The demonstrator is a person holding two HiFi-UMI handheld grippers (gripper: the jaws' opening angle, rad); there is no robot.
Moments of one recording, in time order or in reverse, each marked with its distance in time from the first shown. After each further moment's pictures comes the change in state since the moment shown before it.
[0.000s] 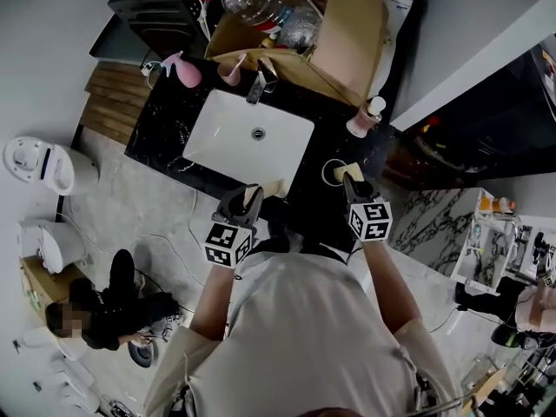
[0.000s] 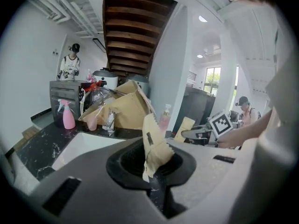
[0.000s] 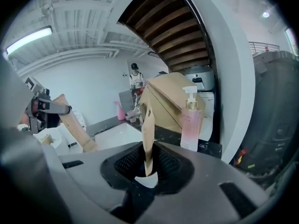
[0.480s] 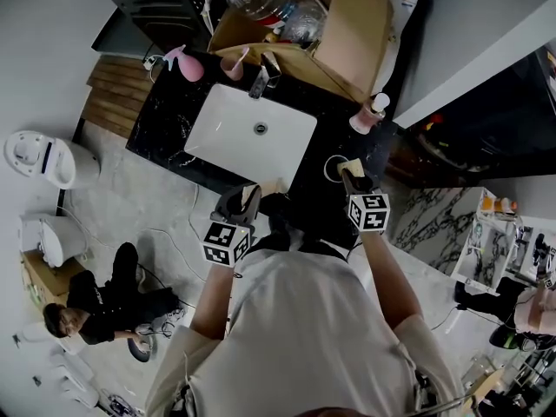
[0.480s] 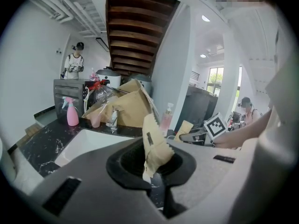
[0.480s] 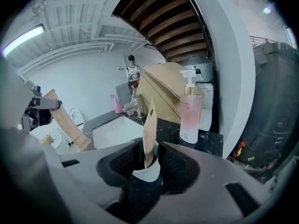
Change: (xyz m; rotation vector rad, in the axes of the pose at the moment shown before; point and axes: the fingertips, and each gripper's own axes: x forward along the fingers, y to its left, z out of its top) left arm -0.009 0.007 -0.009 -0.025 0.010 0.027; right arm 0.021 -0.007 -0.026 0.037 0.090 -0.013
